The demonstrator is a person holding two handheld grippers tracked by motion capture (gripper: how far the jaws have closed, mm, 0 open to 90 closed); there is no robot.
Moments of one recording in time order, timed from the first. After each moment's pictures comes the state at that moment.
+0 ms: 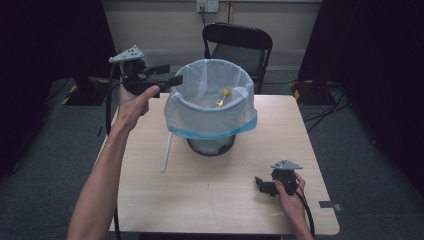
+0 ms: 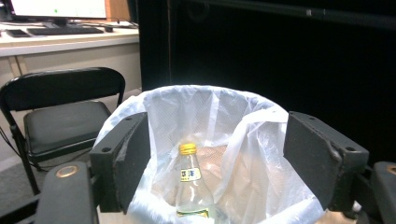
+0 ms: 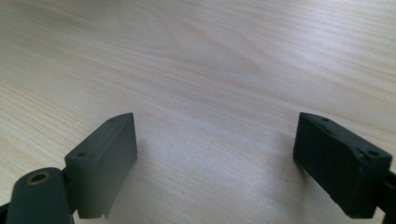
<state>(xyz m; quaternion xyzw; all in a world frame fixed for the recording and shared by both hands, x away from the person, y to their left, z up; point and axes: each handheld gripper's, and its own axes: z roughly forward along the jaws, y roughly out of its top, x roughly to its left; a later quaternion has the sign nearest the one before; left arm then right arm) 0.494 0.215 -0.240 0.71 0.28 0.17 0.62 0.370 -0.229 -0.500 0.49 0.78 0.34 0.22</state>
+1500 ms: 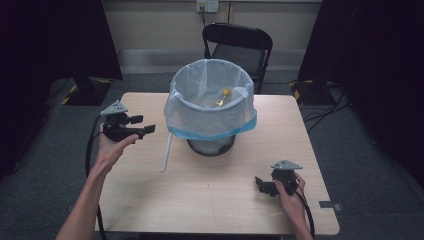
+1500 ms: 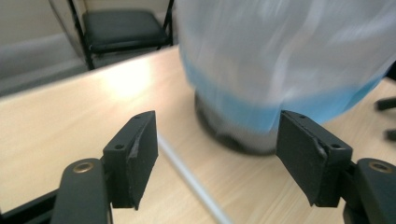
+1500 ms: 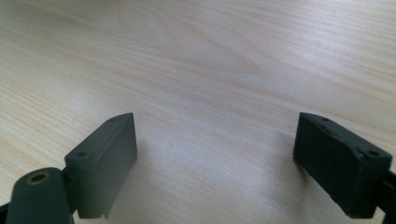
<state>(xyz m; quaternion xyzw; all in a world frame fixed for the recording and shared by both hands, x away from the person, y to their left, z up) 0.455 0.283 -0.378 0.77 0.38 0.16 0.48 0.370 -0.229 -0.500 0.49 0.78 0.34 0.22</state>
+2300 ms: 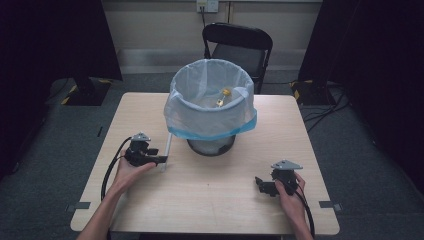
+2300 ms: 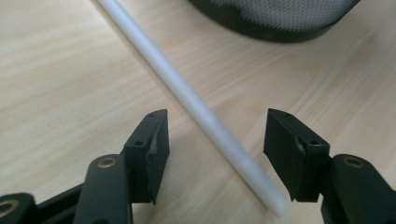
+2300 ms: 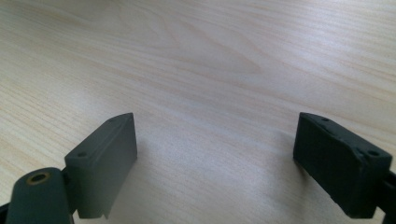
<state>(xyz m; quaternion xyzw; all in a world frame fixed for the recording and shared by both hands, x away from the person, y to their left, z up) 0.453 0.253 -0.484 0.82 0.42 0.08 0.38 0.370 -0.229 -0.500 0.49 0.78 0.34 0.22</state>
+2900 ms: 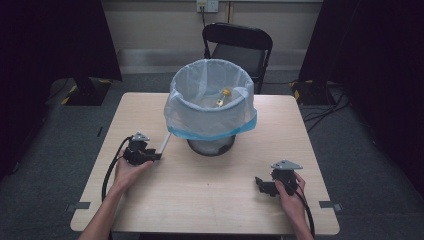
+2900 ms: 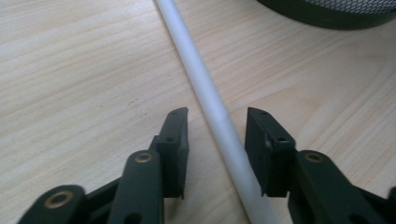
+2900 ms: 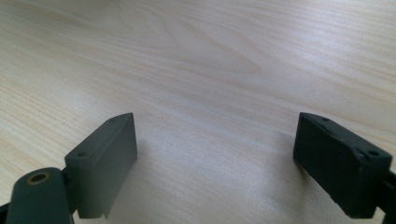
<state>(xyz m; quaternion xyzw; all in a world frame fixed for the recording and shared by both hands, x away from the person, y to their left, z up) 0.458 0.262 -0.486 0.82 0.44 0.14 0.34 0.370 -0.229 -0.500 0.49 0.78 0.34 0.22</state>
